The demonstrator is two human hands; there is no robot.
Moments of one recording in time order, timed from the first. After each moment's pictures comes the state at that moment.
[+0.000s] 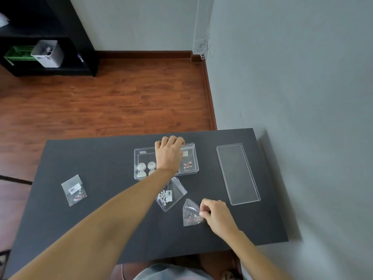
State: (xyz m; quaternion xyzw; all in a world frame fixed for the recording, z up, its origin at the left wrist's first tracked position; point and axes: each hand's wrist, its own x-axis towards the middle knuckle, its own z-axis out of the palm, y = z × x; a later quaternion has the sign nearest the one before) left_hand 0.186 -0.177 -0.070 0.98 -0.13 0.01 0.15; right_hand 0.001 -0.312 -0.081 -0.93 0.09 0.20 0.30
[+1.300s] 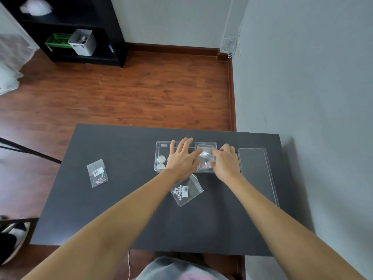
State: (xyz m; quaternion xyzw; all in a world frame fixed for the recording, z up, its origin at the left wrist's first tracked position) left_hand 0.168 -0.138 -0.084 0.97 -0.21 -0.11 0.11; right_hand 0.145 -0.305 -0.069 -0.98 0.04 0.10 0.14
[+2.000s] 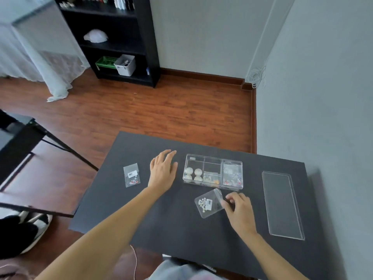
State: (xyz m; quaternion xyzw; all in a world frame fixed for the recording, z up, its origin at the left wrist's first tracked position) left_hand 0.139 -0.008 -0.057 0.96 0.02 0.02 0.27; right_hand 0.049 -0.271 -0.079 -0.94 0.07 0.04 0.32
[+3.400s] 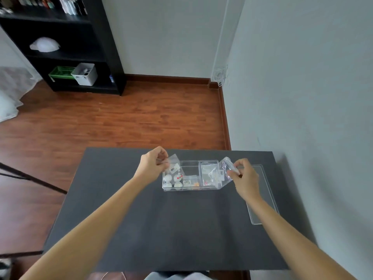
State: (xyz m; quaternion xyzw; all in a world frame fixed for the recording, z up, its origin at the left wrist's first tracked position) left_hand 0.186 -0.029 0.001 0.88 -0.02 -0.11 0.45; right_hand 0.112 -0.324 -0.018 -0.88 0.19 -0.05 0.43
